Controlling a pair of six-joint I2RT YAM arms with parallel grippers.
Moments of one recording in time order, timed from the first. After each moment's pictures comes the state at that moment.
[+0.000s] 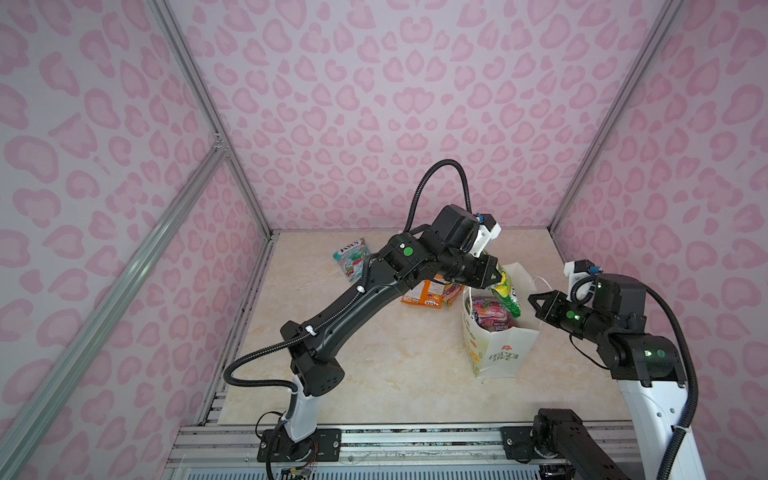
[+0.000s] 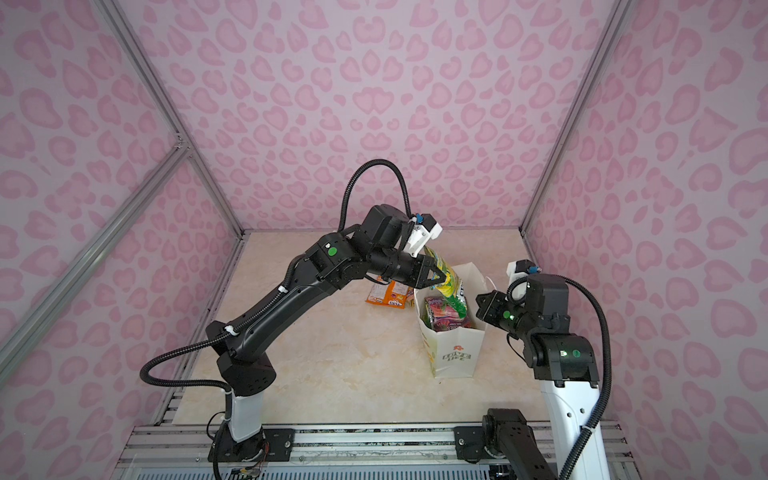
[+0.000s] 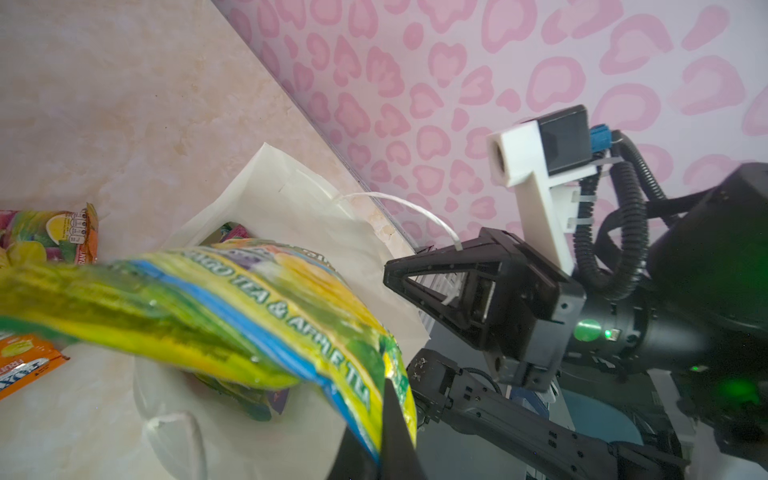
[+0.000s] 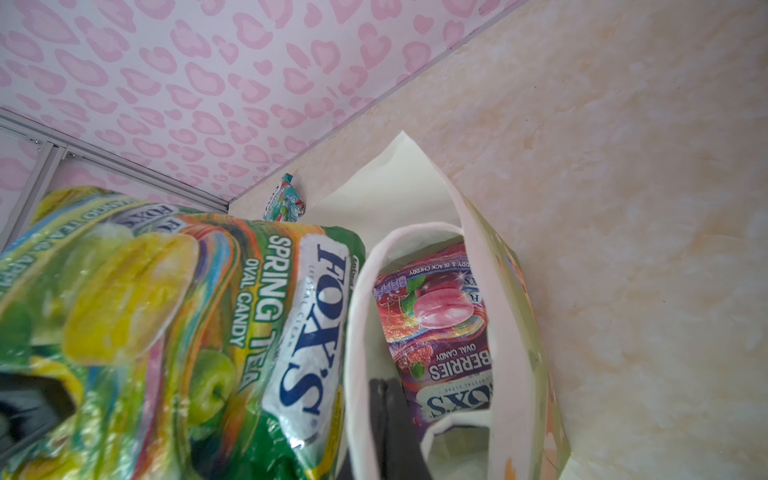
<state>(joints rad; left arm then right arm) -0.96 2.00 2.36 -0.98 0.41 -0.50 -0.03 0.81 1.14 -0.97 -0.37 0.51</state>
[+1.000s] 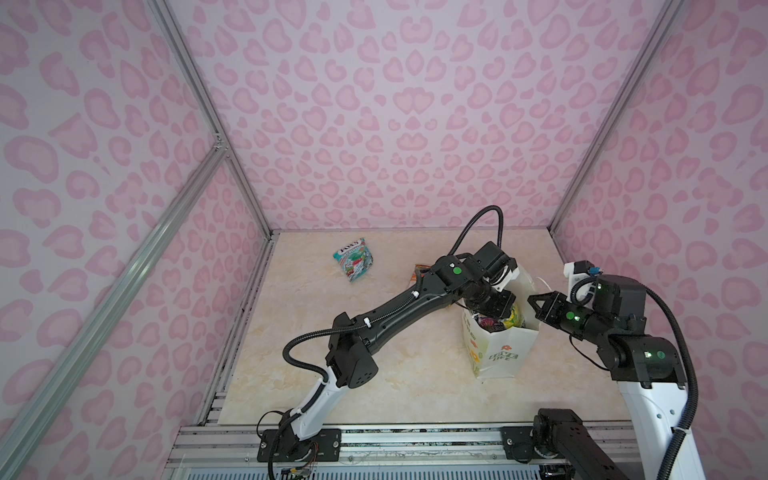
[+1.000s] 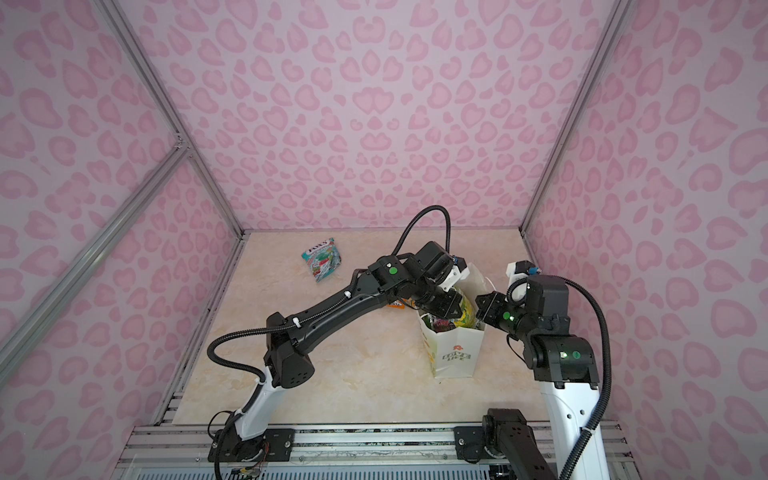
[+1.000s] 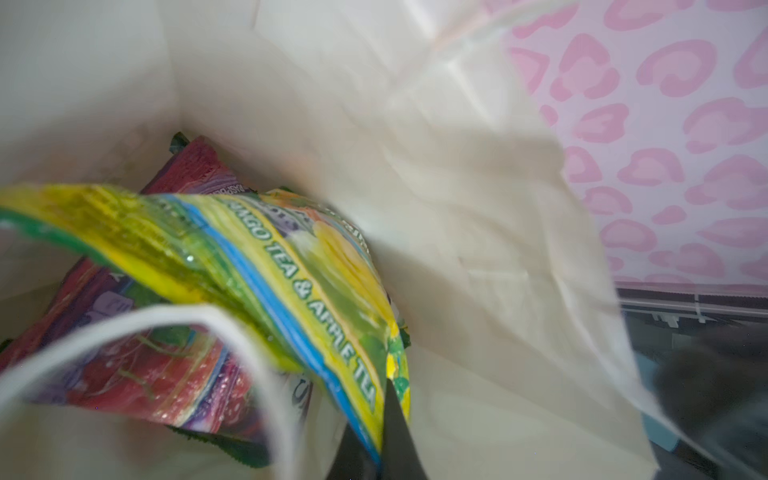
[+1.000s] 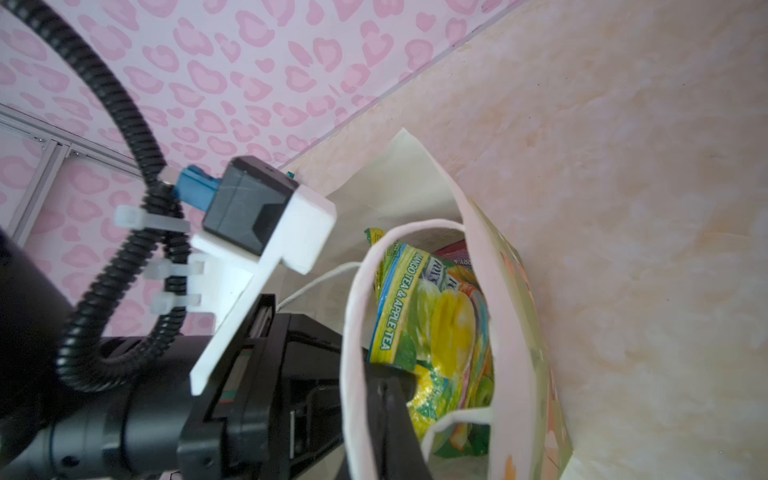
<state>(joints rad) -1.04 2.27 2.40 -1.02 0.40 -0.46 -0.03 0.80 1.13 -0.97 -0.37 0.51</state>
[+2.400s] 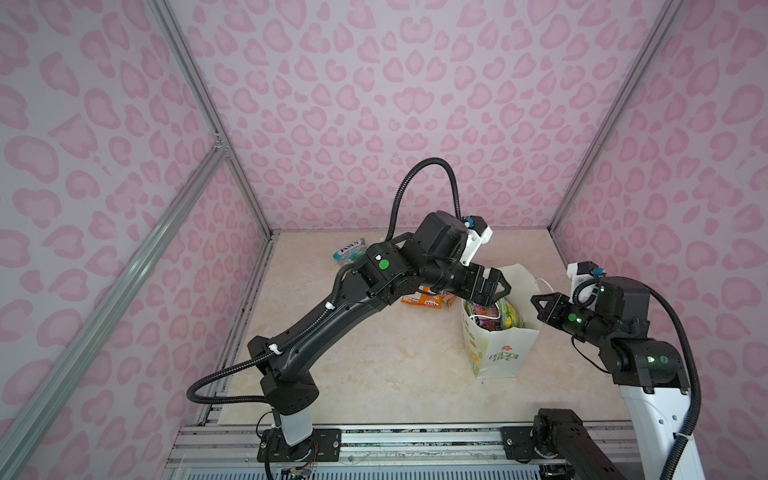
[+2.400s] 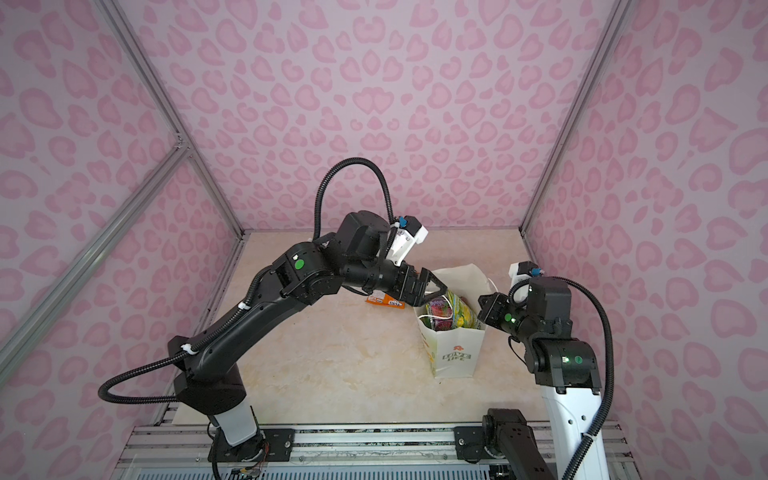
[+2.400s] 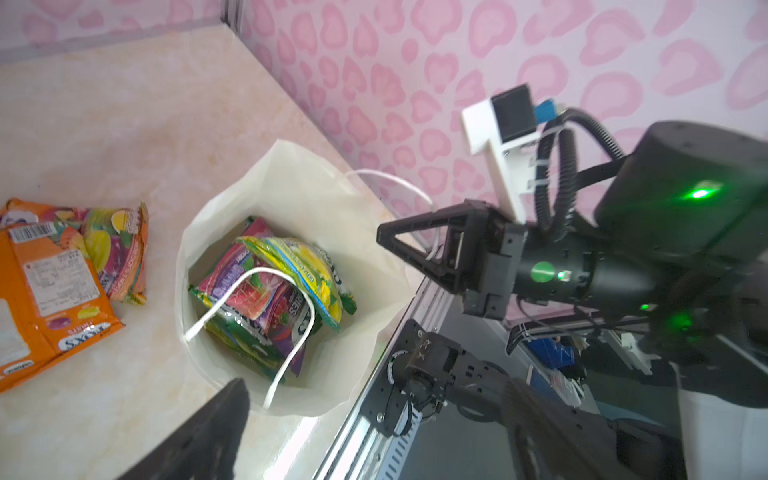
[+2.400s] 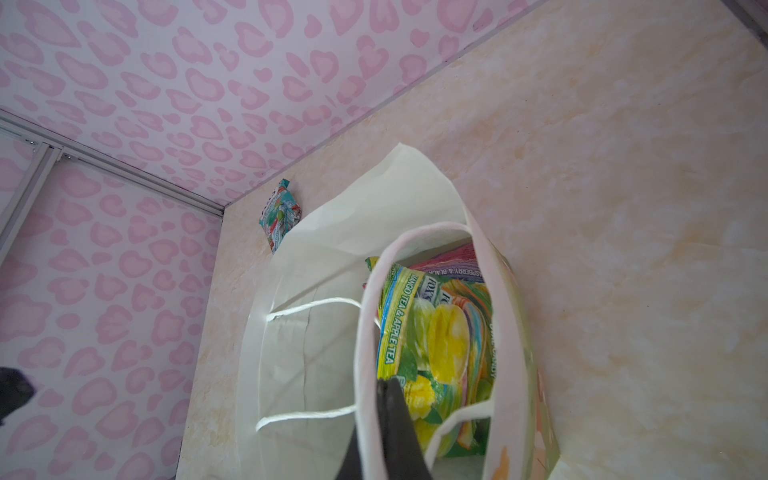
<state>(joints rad) -1.02 1.83 2.23 -1.03 0.28 -0.48 -0.04 0.78 1.13 -0.97 -0.35 0.49</state>
